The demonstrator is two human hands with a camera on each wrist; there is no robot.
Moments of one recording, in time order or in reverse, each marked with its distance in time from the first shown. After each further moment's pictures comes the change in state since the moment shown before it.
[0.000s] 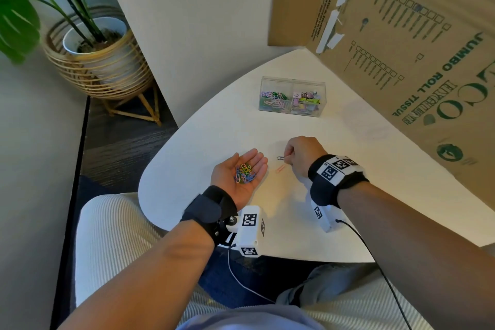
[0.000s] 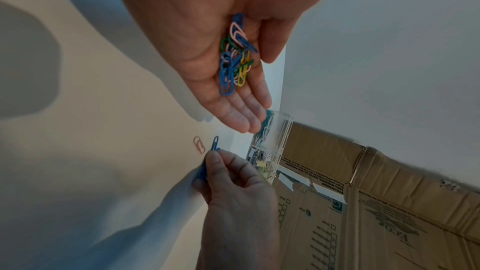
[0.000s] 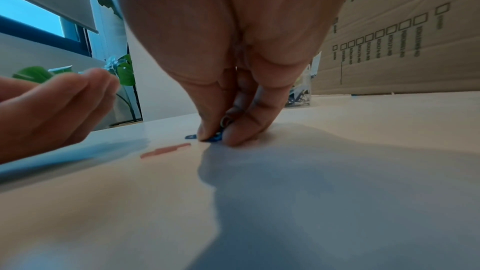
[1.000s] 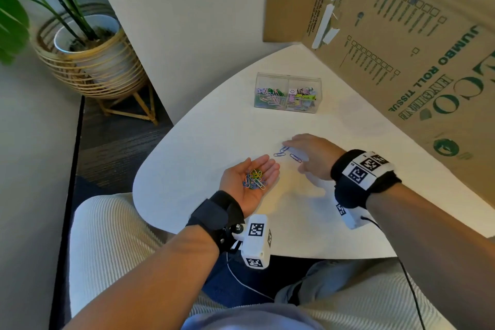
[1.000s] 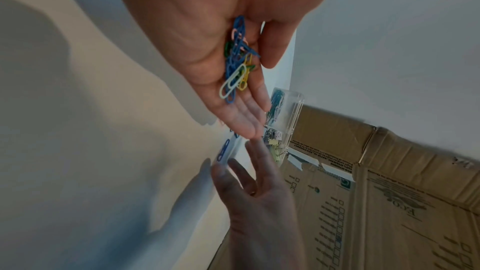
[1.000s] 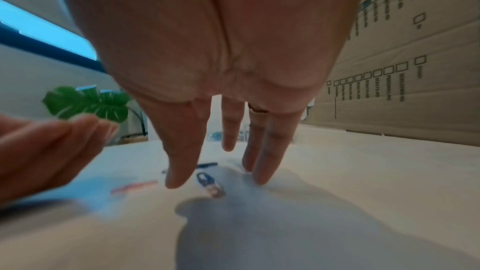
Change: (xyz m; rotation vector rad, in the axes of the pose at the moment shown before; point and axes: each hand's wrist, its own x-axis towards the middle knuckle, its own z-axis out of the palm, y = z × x) left_hand -0.004 -0.024 0.010 -0.004 -0.041 -0.090; right_hand -0.014 0.035 -0.021 -0.254 -0.153 -0.187
